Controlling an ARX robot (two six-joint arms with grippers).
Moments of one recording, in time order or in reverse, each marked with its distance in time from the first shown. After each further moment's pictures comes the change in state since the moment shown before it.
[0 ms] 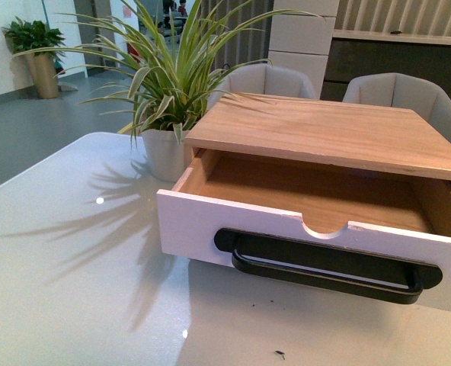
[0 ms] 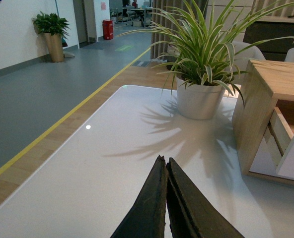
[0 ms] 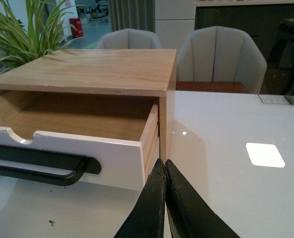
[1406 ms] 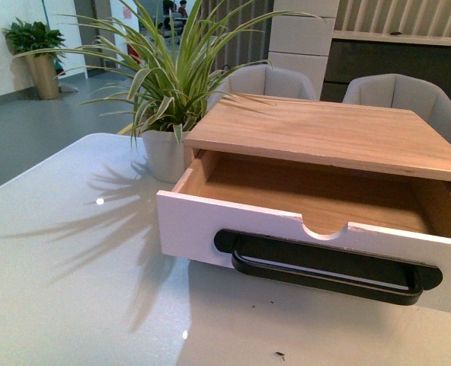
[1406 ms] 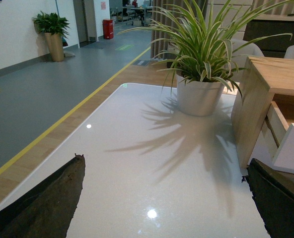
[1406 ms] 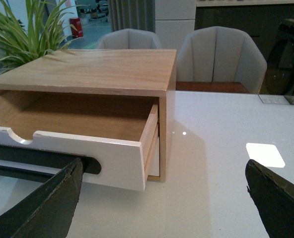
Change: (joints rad) left arm 0.000 -0.232 0.000 -0.238 0.000 0.003; right arm 0.000 -0.001 0.000 0.000 0.000 -0.001
